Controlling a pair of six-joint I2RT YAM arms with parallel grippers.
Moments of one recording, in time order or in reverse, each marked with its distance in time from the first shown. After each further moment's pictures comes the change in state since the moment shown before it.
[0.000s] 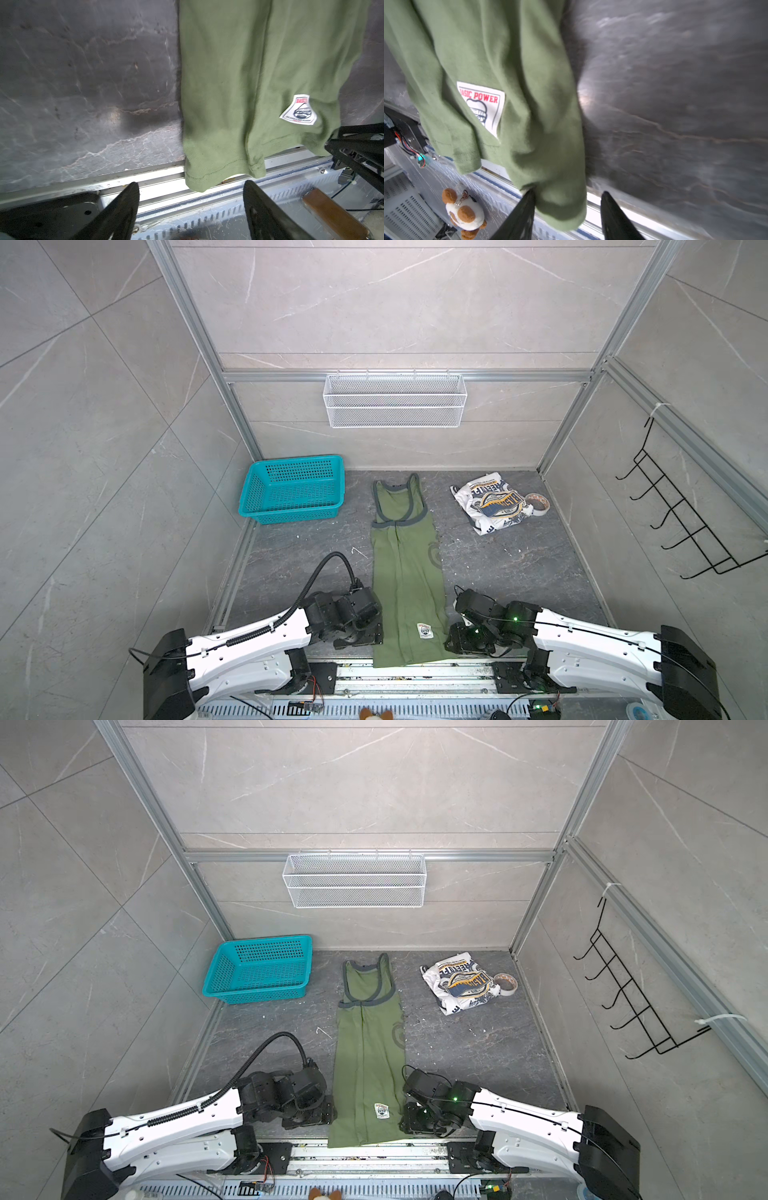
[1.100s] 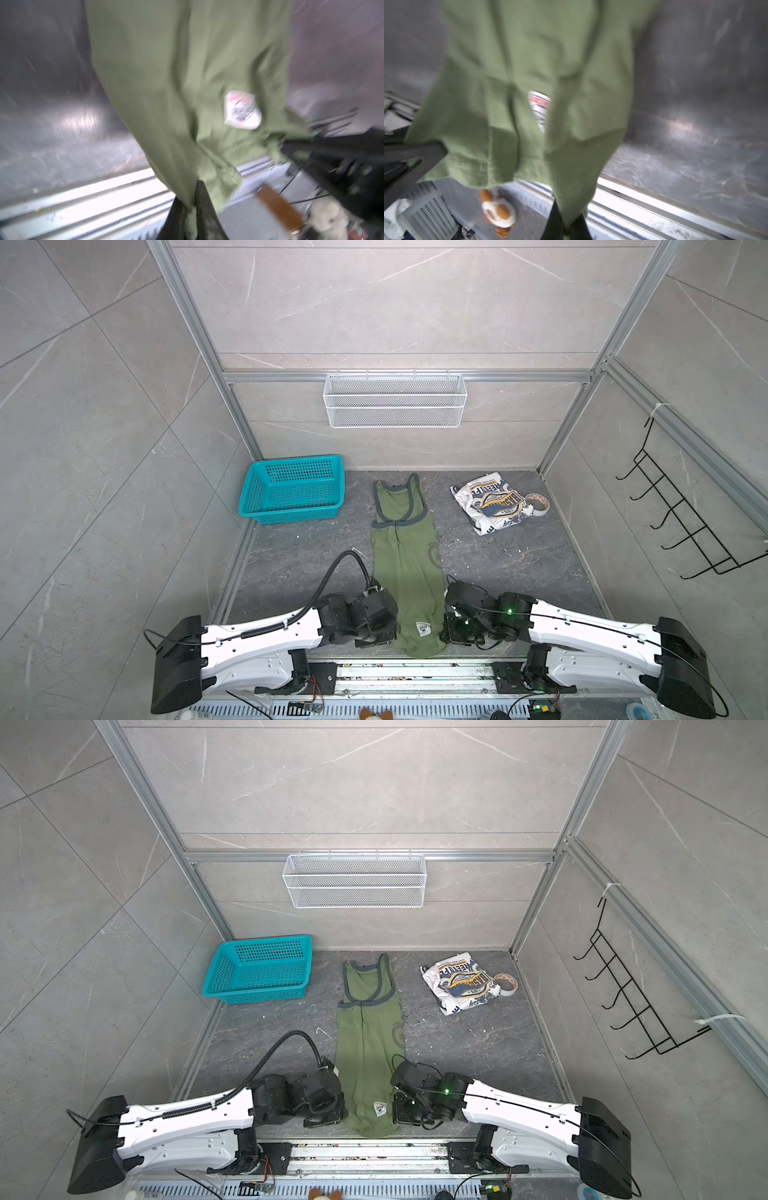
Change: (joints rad) left arm 0.022 0.076 0.114 0.170 -0.009 -0.047; right arm -0.002 0.076 0.253 -0.097 0.067 0.021
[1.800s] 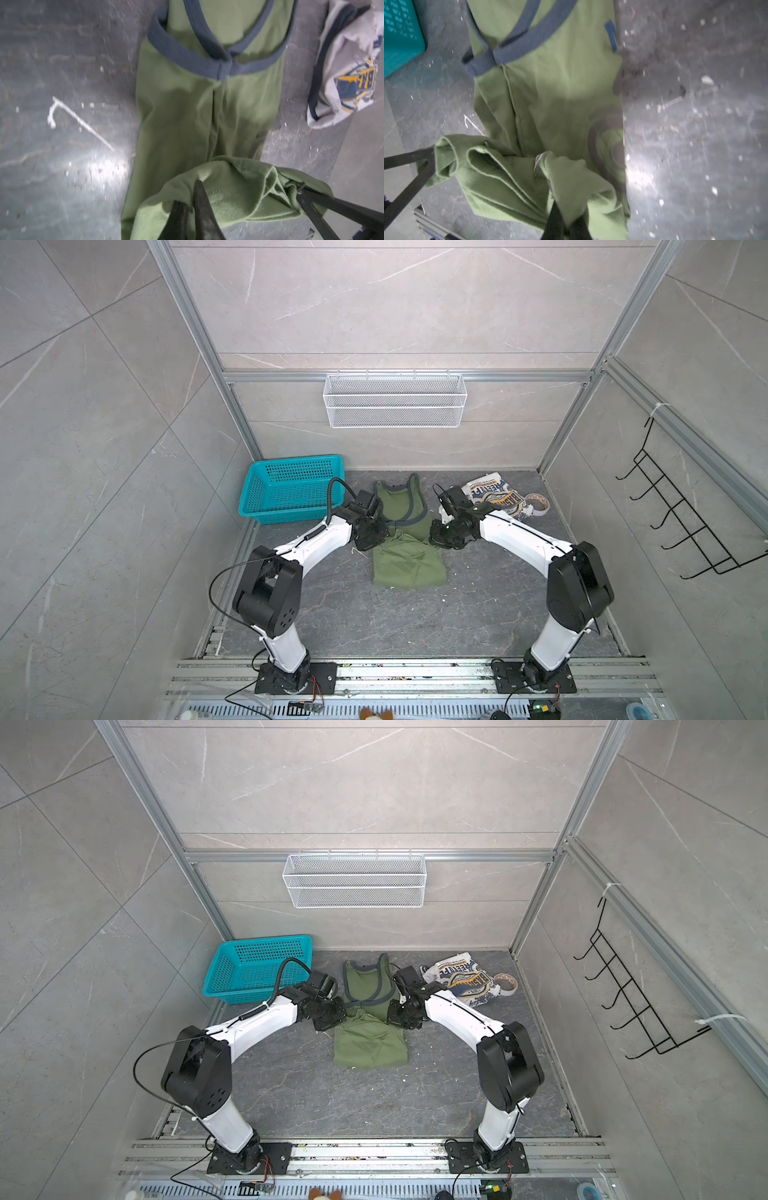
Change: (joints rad) left arm 0.652 0.695 0.563 0.097 0.117 0.410; right arm -0.550 0.703 0.684 -0.011 0.006 -0.428
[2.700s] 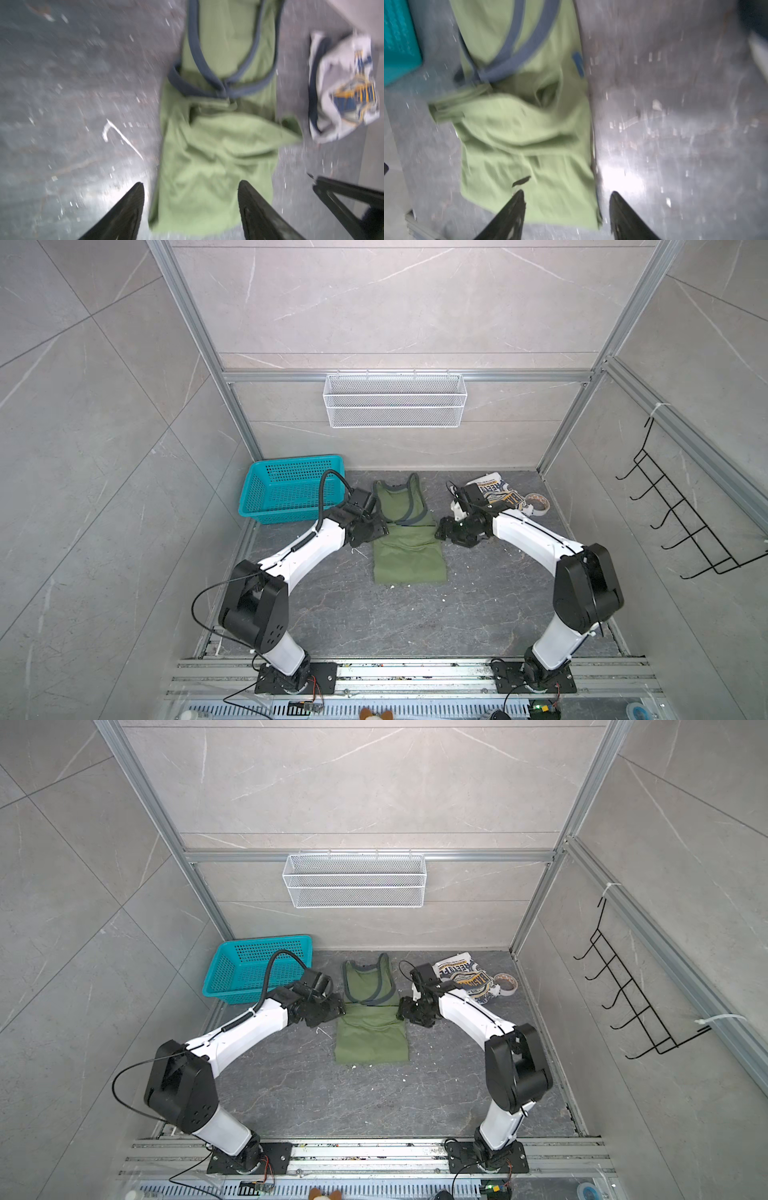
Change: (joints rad) left arm -0.071 -0.183 -0.097 -0.026 -0.163 0.058; right arm -0.096 -0.122 -0.172 0.044 -0.059 -0.091
